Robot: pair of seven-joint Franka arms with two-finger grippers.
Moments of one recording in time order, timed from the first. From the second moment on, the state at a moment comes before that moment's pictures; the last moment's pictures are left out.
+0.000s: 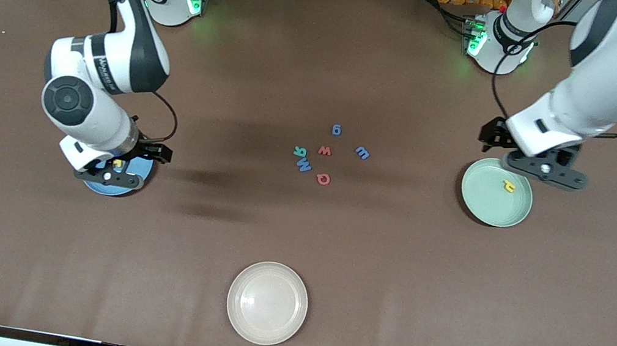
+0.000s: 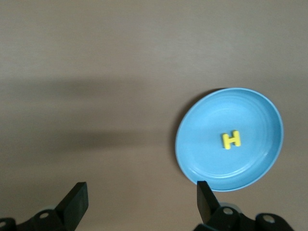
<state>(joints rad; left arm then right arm) -0.08 0.00 -0.27 -1.88 0.00 1.81 -0.08 0.20 0.33 0.10 -1.78 -0.09 1.98 0.32</state>
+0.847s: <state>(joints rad) -0.09 0.13 -0.57 -2.29 0.00 2.47 -0.08 0.23 0.16 0.04 -1.73 -0.08 1.93 0.34</state>
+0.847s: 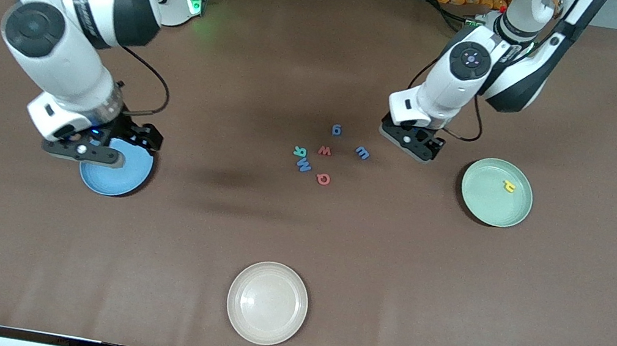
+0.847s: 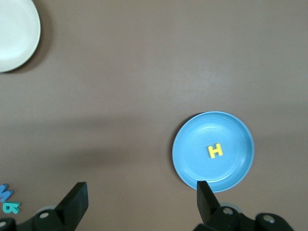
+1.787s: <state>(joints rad) -0.17 0.39 -0.57 -2.29 0.35 2.66 -0.12 0.21 0.13 0.00 -1.69 -0.08 1.94 0.33</state>
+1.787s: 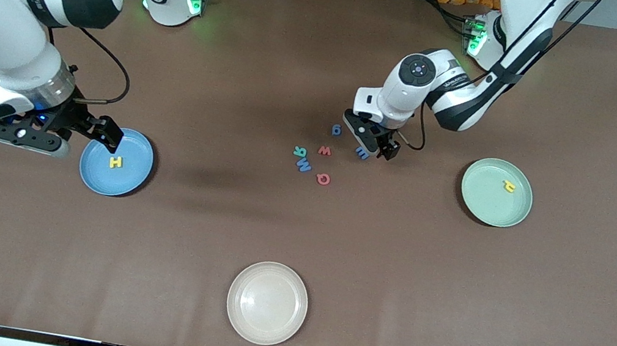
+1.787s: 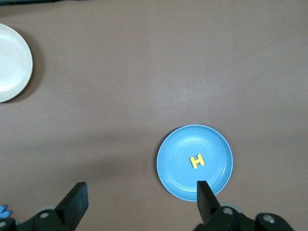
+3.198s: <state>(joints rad) -0.21 0.55 -0.54 -2.17 0.54 2.66 -0.30 0.21 0.13 0.00 -1.67 -0.08 1.92 0.33</state>
